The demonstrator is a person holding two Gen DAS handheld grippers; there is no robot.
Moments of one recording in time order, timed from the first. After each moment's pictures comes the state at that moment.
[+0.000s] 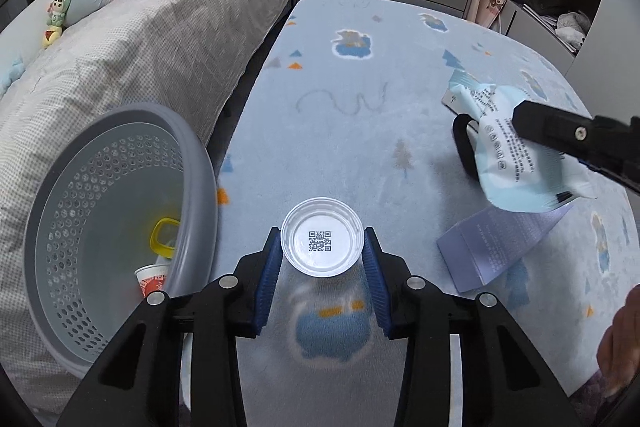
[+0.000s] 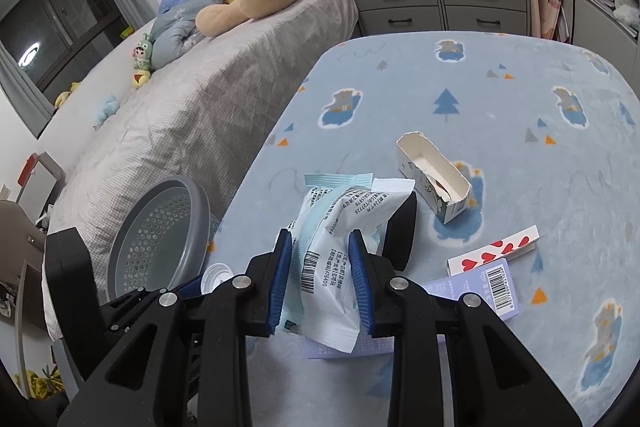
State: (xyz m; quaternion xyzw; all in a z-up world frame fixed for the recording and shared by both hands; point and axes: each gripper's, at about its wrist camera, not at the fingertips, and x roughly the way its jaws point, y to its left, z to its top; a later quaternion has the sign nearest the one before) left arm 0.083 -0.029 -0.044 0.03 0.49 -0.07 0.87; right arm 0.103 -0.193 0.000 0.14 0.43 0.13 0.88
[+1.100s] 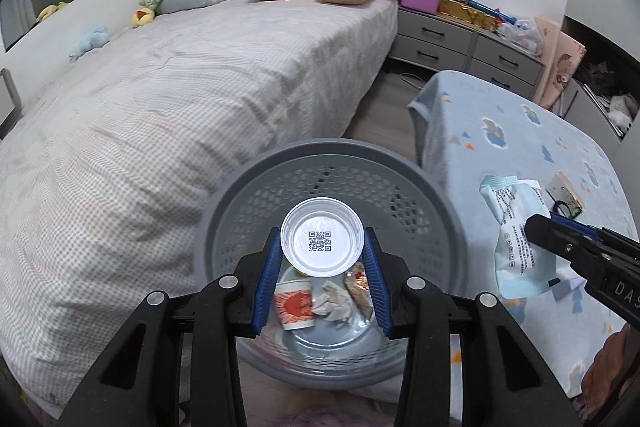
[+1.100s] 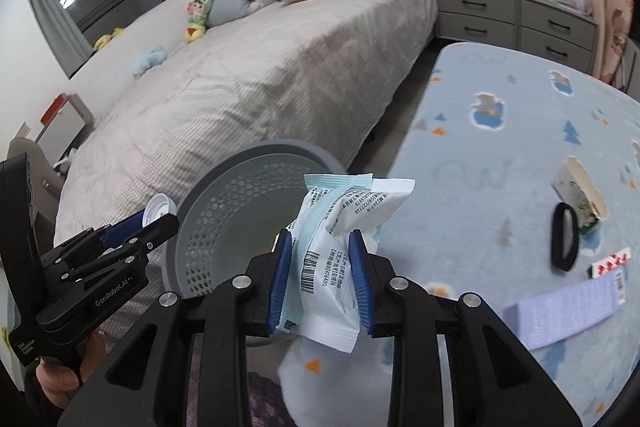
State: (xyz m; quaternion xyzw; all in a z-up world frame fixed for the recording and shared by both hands) left arm 0.050 0.176 0.027 -0.02 0.42 0.06 0.90; right arm 0.091 -0.017 0.021 0.07 0.44 0.22 0.87
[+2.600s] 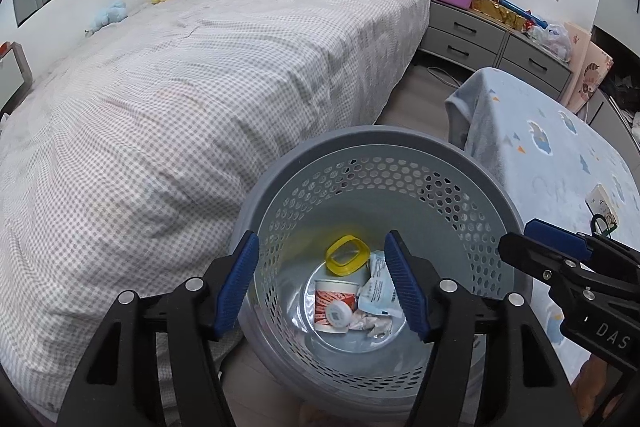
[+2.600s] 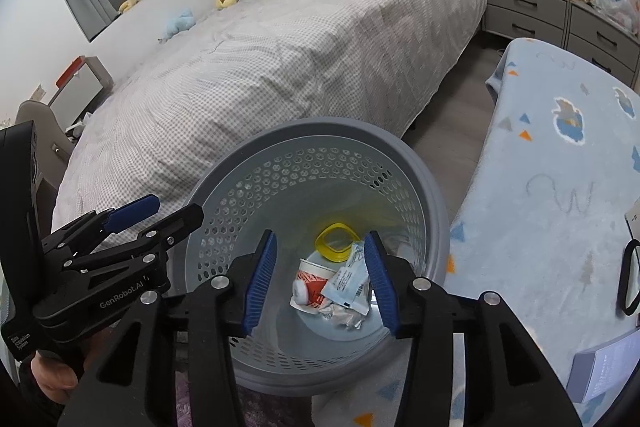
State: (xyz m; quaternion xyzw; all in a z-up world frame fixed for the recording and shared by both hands) left arm 0.075 0.223 -0.005 -0.04 0.44 0.09 0.89; right arm 0.120 0.049 -0.015 0.03 0.46 0.27 0.85
